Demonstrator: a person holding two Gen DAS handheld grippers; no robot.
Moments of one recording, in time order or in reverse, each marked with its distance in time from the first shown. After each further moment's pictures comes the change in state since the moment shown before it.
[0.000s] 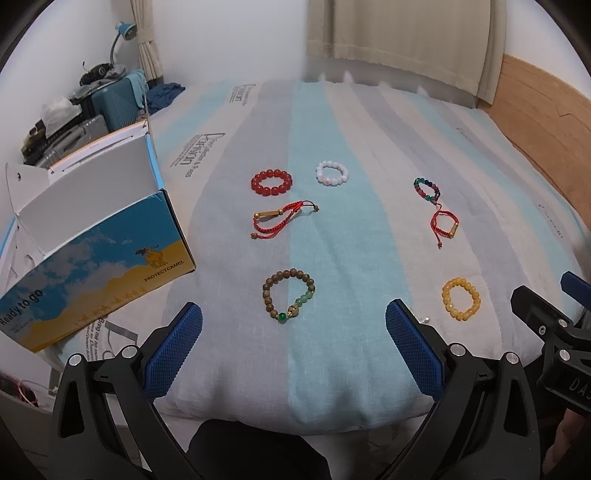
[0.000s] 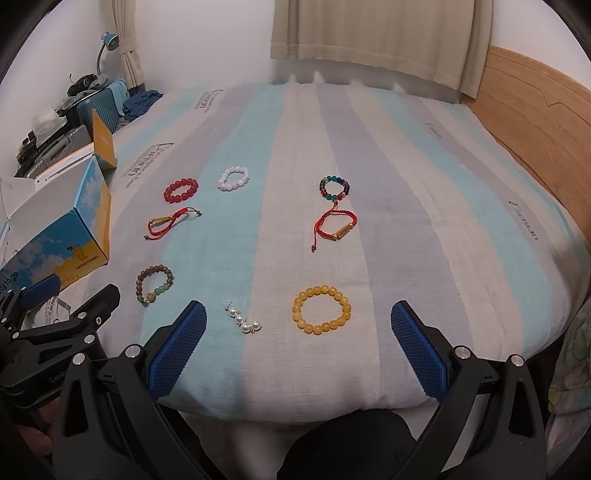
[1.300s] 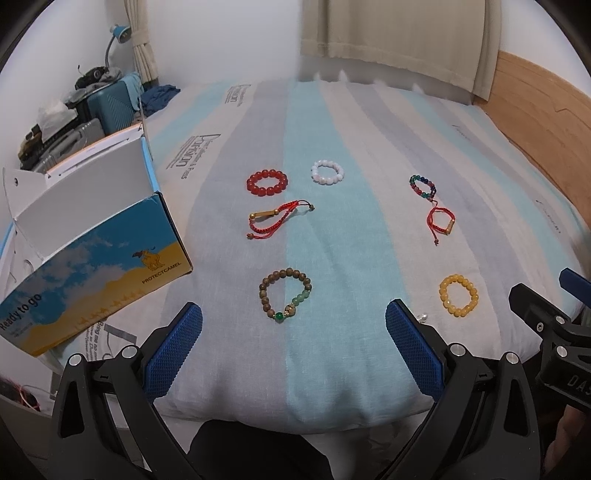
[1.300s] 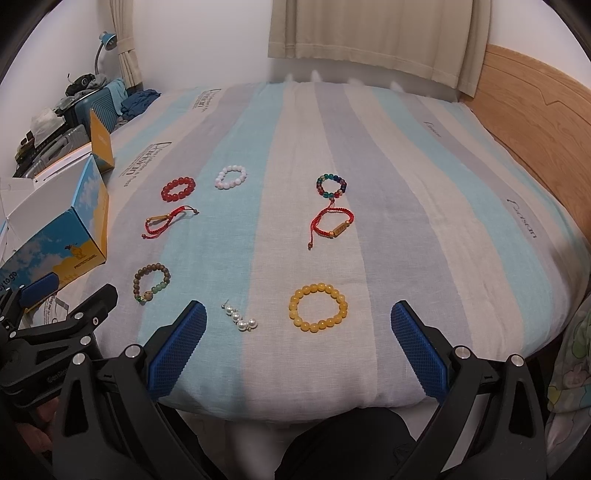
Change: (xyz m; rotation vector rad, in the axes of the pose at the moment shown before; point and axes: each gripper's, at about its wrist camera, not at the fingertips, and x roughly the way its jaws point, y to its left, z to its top) left arm -0.001 -0.002 0.000 0.021 0.001 -0.006; right arm 0.001 -0.002 -0.001 -0.002 0.005 -0.006
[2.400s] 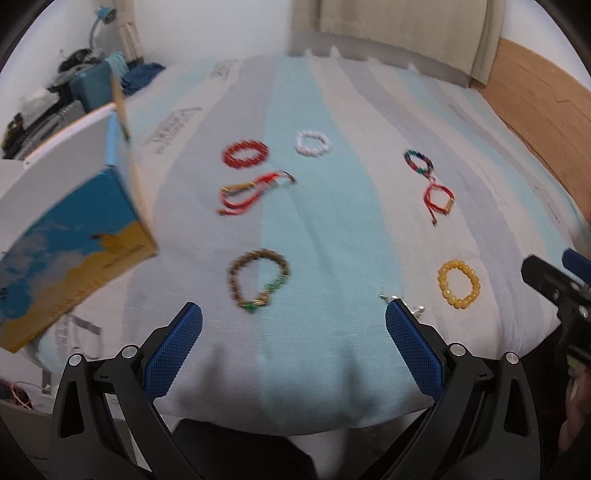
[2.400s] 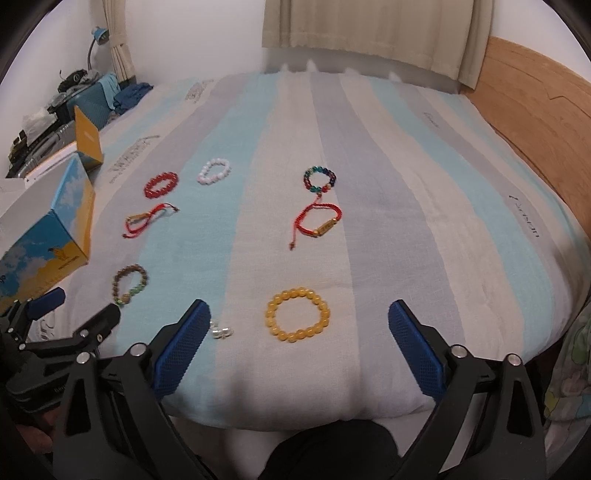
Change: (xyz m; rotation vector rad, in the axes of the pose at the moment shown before) left arm 0.045 -0.020 -0.002 0.001 0.103 -0.057; right arm 0.030 -0.029 0.010 -0.001 0.056 -0.006
